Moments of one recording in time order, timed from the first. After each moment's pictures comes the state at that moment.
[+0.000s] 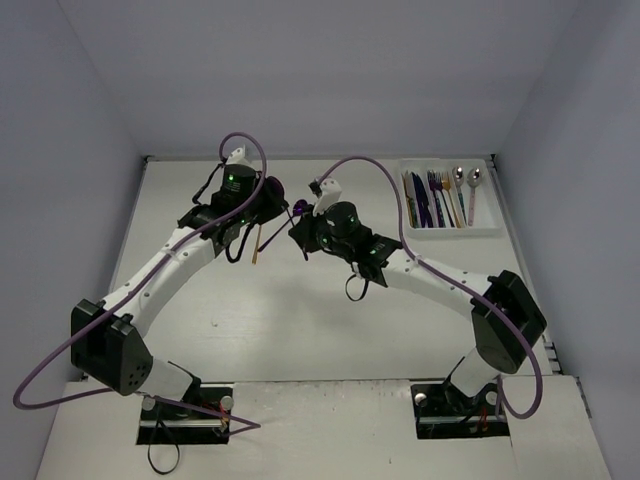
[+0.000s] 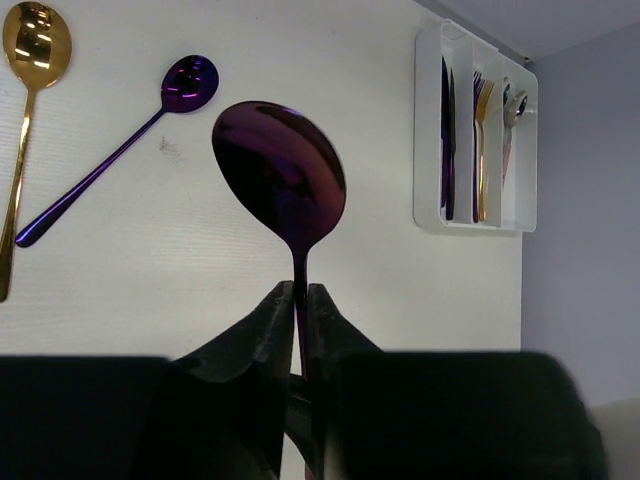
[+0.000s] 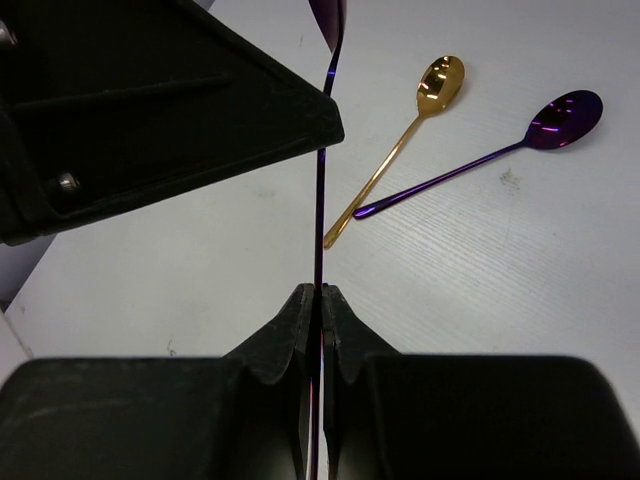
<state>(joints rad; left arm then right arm) -0.47 1.43 1.29 -0.38 -0.02 -0.82 0.81 1.59 1.09 0.18 0.00 0.44</state>
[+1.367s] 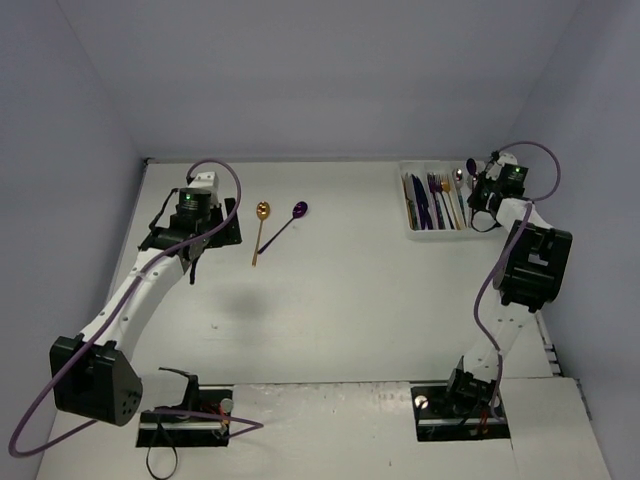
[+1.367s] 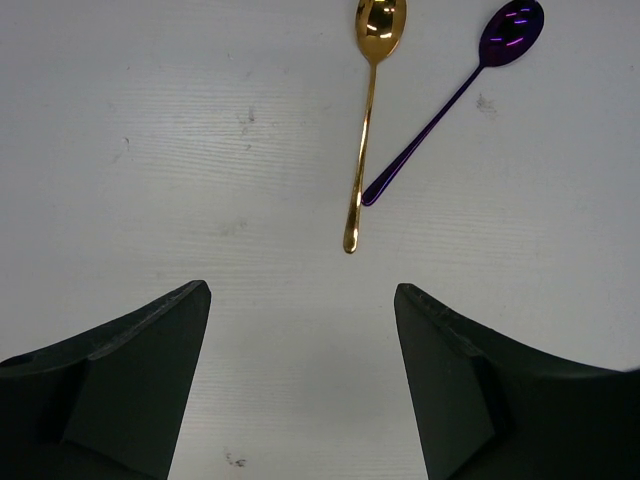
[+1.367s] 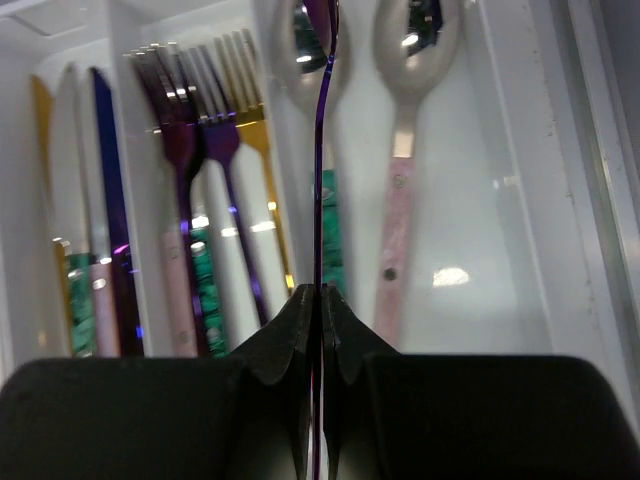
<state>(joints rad) -0.23 1.27 1.08 -0.53 -0.11 -0.29 -0.30 2.01 1.39 -0.04 -0.24 0.05</state>
